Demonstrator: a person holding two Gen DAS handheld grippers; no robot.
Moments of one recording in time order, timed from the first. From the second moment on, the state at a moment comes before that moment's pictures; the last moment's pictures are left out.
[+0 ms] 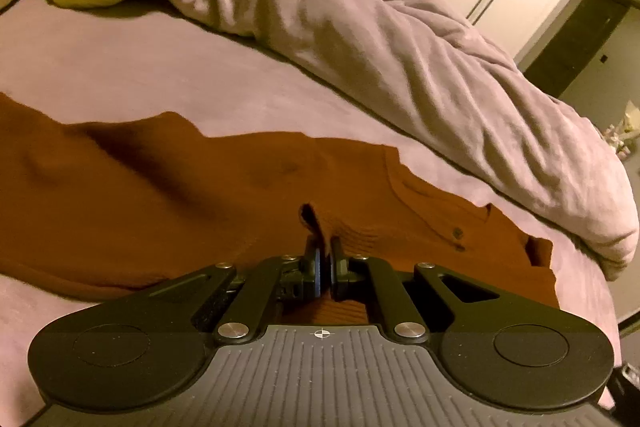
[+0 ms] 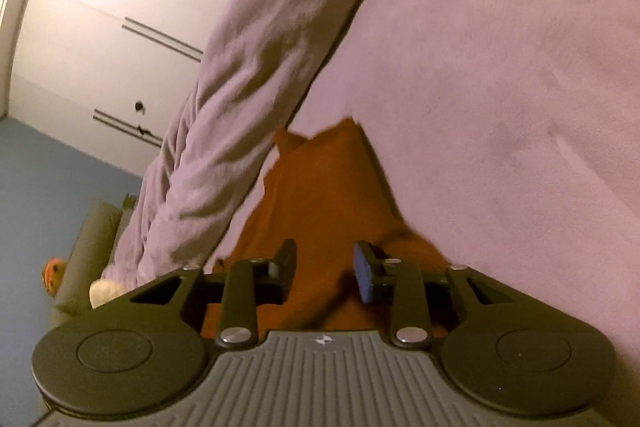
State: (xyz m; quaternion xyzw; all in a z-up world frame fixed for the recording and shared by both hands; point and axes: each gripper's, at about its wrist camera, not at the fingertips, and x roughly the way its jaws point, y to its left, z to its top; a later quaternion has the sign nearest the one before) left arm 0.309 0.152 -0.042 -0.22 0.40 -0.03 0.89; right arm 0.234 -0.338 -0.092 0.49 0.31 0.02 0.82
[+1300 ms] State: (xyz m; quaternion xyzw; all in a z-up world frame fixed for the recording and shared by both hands) left arm 0.306 0.156 -0.065 -0.17 0.44 0.02 0.88; right arm 0.248 -0.277 -0.070 0.13 0.35 -0.01 0.93
